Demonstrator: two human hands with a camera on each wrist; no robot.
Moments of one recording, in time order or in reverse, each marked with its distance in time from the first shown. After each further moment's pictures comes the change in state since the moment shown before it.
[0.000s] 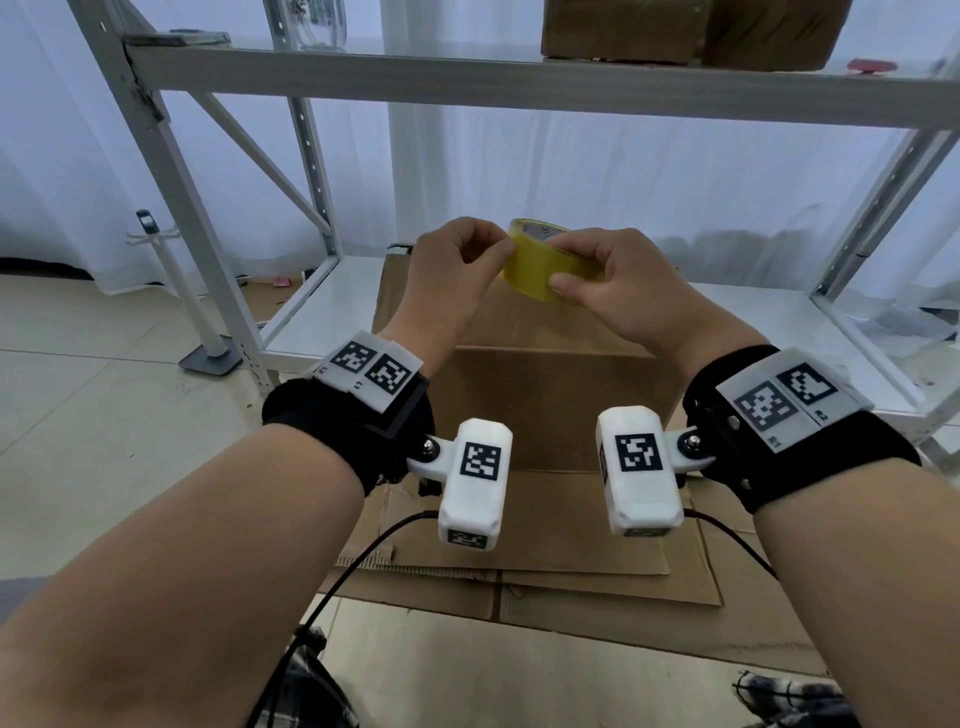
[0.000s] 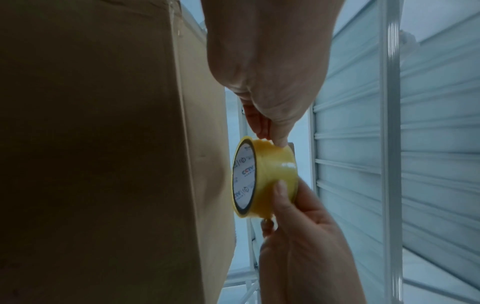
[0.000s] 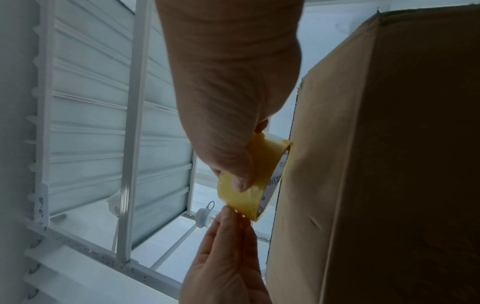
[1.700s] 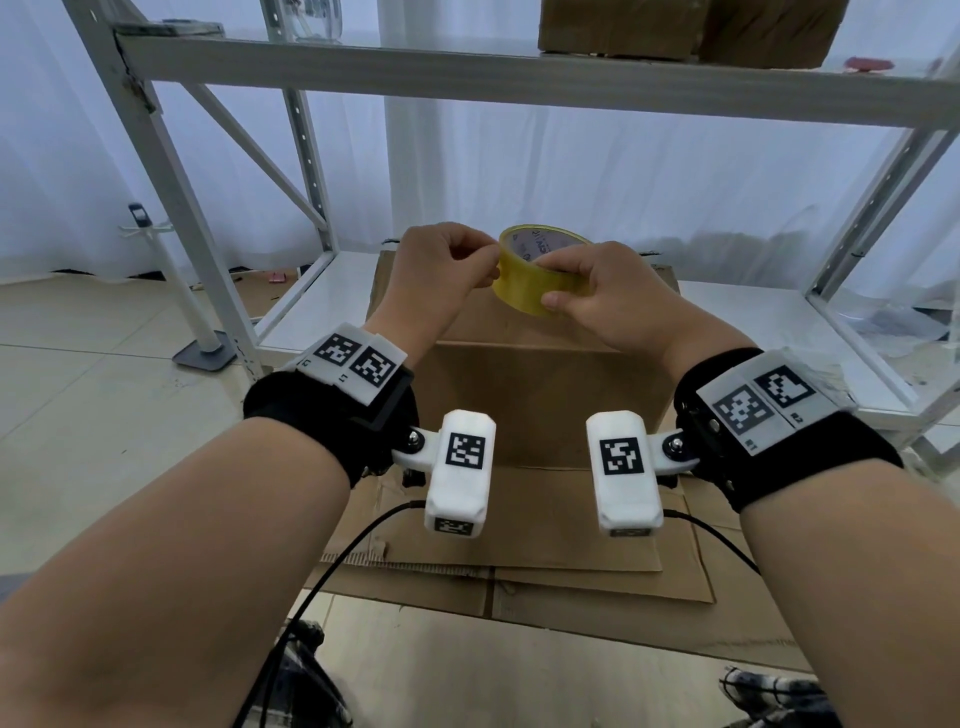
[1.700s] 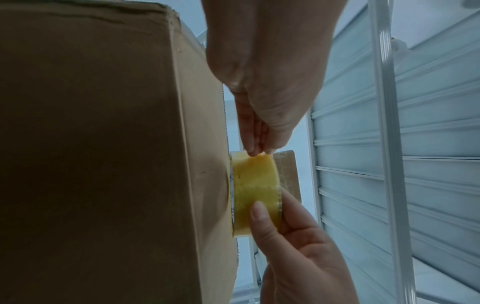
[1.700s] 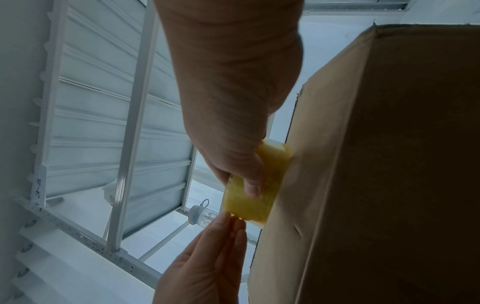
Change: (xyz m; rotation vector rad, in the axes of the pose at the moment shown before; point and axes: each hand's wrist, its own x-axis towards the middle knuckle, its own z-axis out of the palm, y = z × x) left_hand 0.004 -0.006 -0.006 0.065 -0.066 -0.028; right_hand 0.001 0.009 0.003 -0.136 -0.124 -0.023
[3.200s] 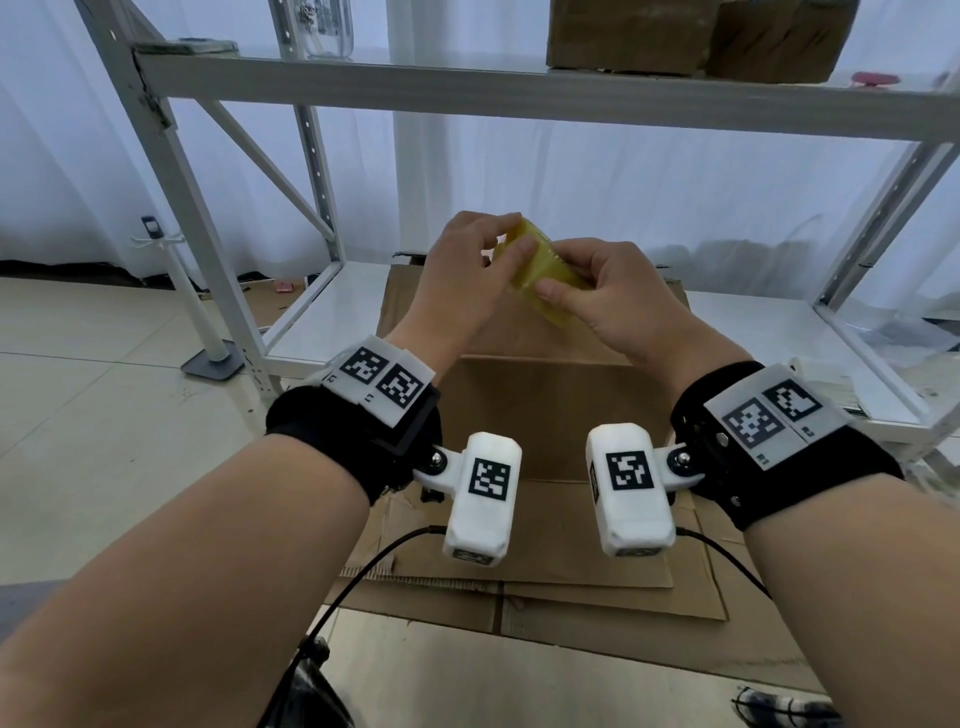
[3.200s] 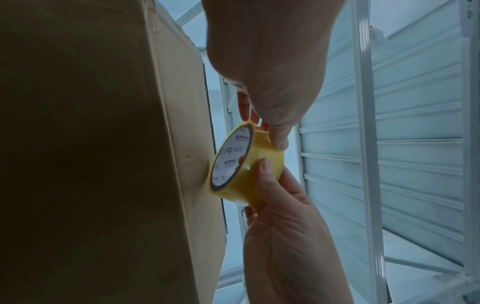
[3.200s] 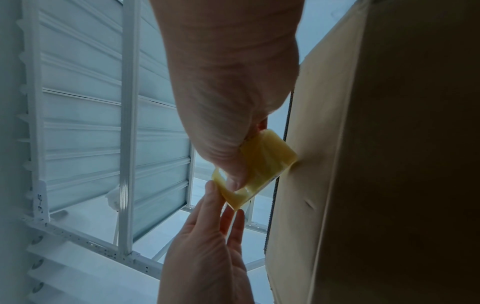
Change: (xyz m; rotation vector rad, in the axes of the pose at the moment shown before) left_hand 0.004 0.013 0.008 0.131 0.011 0.073; right_hand 0.004 -0.013 0.009 0.381 0.159 0.041
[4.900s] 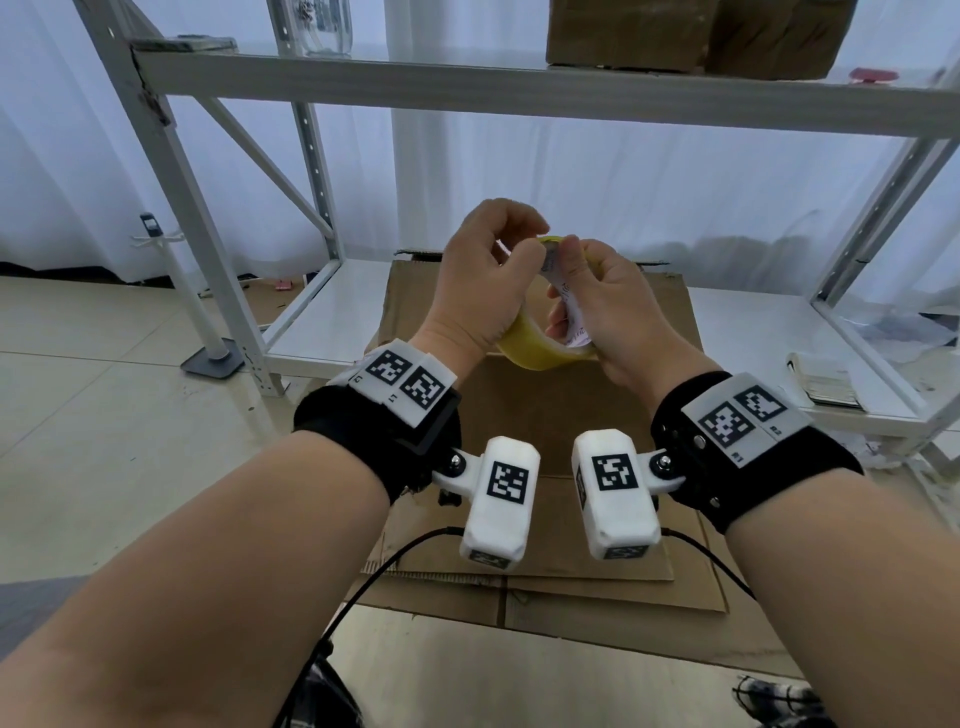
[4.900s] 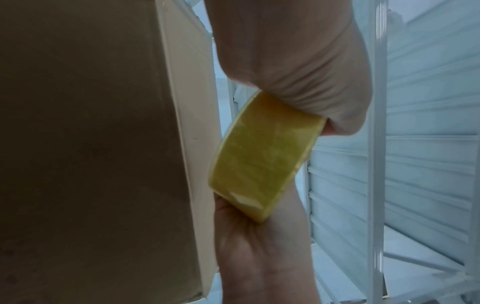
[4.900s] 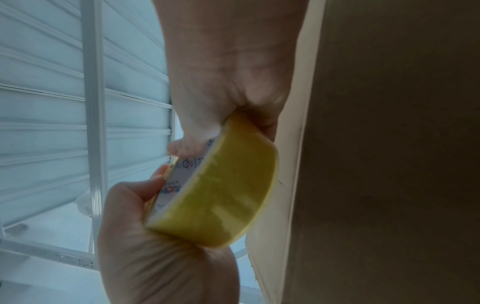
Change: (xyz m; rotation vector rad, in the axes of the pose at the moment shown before) left_hand -0.014 0.018 0.008 -0.324 0.076 0.077; right_hand -0.002 0.012 0.019 0.322 0.135 0.151
